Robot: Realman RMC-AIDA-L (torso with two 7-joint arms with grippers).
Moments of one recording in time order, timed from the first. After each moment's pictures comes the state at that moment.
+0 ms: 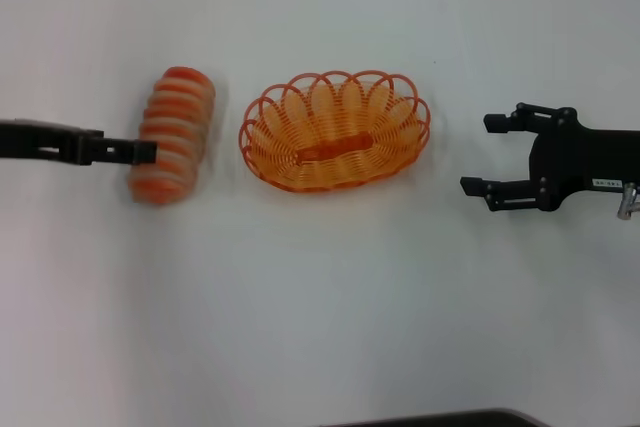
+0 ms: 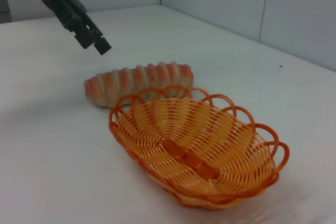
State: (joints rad) left arm -0.51 -2.13 0.80 1.09 2.41 1.53 -2.23; right arm 0.34 2.09 -0.64 -0.73 -2.11 -1.48 1.07
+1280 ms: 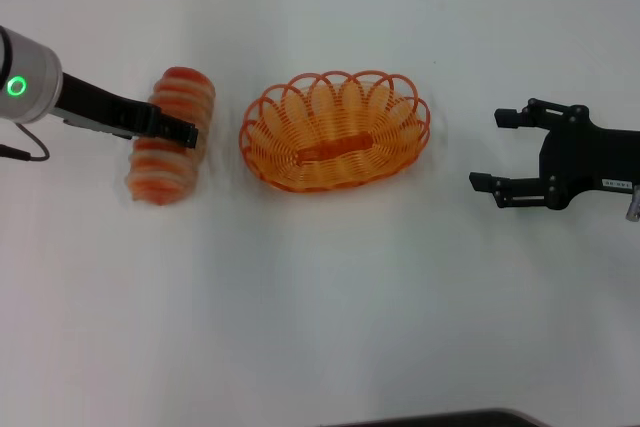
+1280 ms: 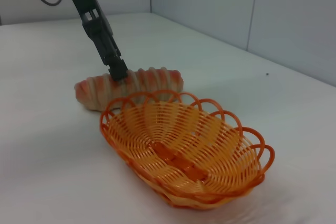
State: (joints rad) left arm -0.69 -2.16 1.06 1.04 2.67 1.37 -2.64; right arm 0.32 2.09 -0.62 -0.73 -2.09 -1.48 1.03
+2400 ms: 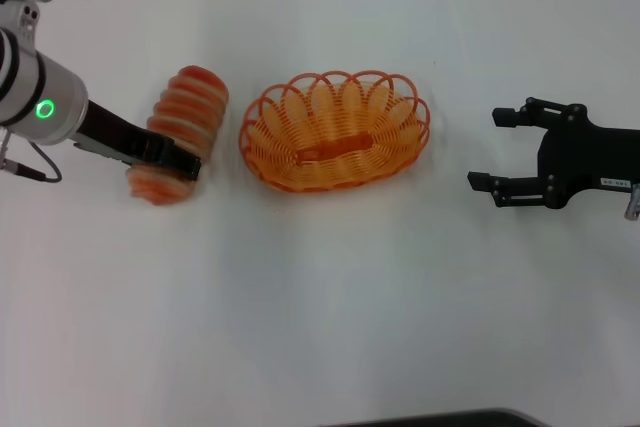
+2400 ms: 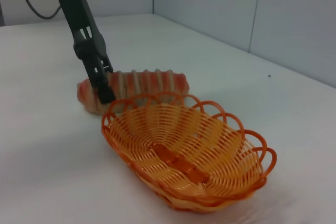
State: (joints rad) left arm -0.70 -2.17 1.20 1.02 2.72 1.36 -2.72; right arm 0.32 2.09 -0.62 -0.73 -2.09 -1.48 1.02
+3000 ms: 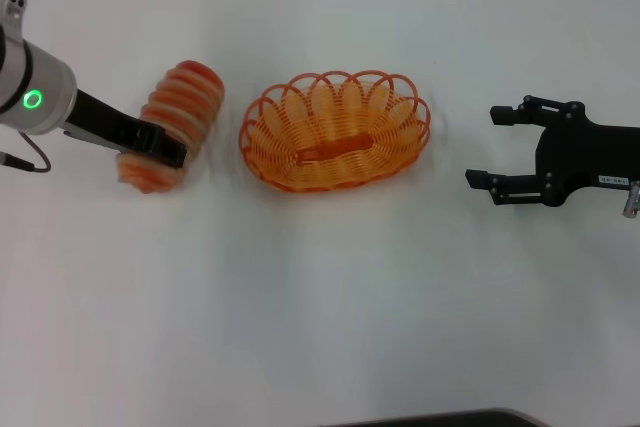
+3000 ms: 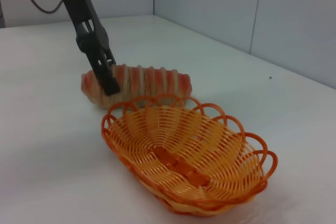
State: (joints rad) left arm -0.69 -2.16 1.20 1.07 2.72 1.38 -2.71; right arm 0.33 2.09 -0.62 -0.73 -2.09 -1.48 1.03
